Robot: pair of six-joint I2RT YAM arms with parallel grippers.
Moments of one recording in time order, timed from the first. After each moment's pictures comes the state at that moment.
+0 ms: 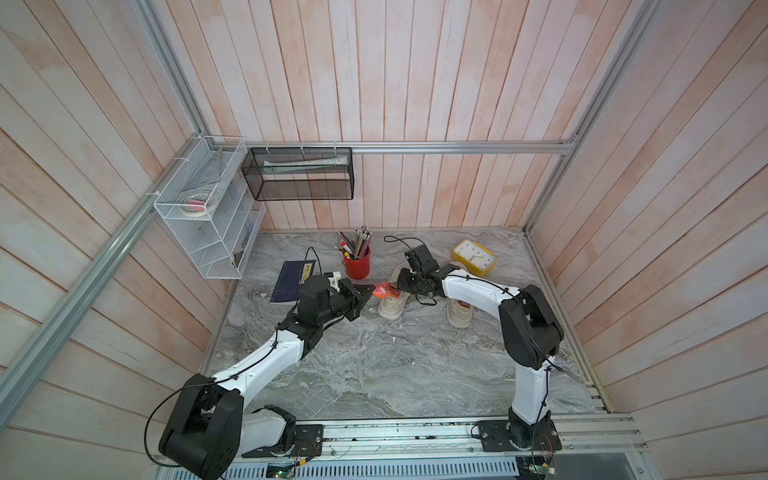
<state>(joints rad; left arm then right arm) -0.41 1.23 0.68 0.29 0.48 -1.57 0.61 1.98 1.44 -0.36 0.01 0.70</state>
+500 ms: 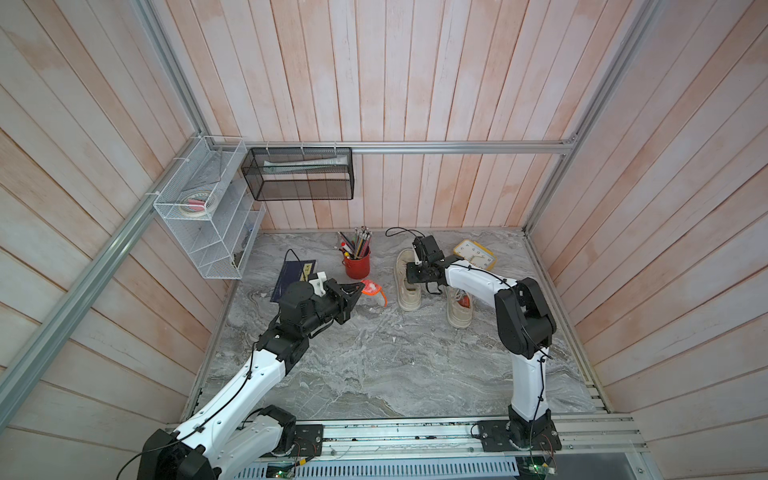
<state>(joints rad) -0.41 0.99 0.67 0.12 0.39 -1.61 0.53 2.07 1.56 -0.40 0.06 0.36</state>
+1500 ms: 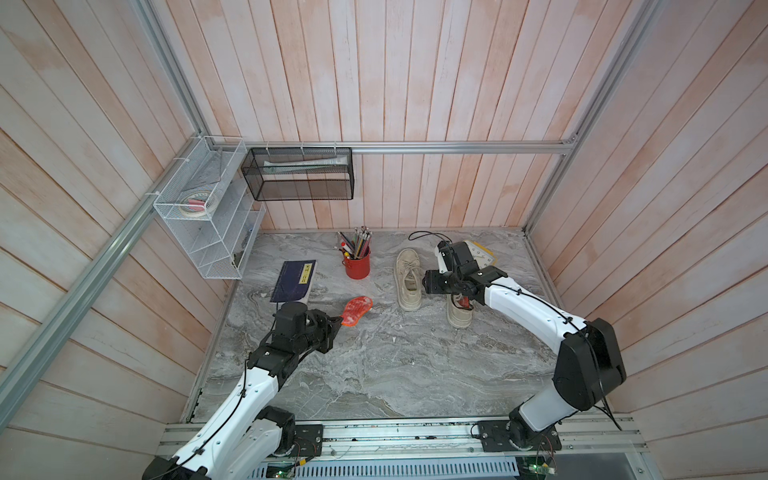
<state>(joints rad) -0.30 0.84 0.48 -0.28 0.34 -1.67 0.52 1.60 1.24 -0.50 0.02 0.40</state>
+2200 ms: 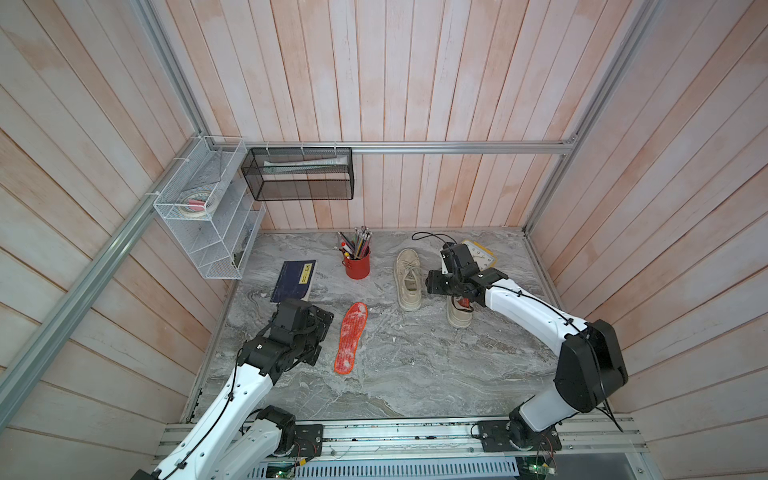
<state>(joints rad) -0.36 0.92 0.76 -0.68 0.06 -1.30 0.52 1.57 1.20 -0.50 0.09 0.50</state>
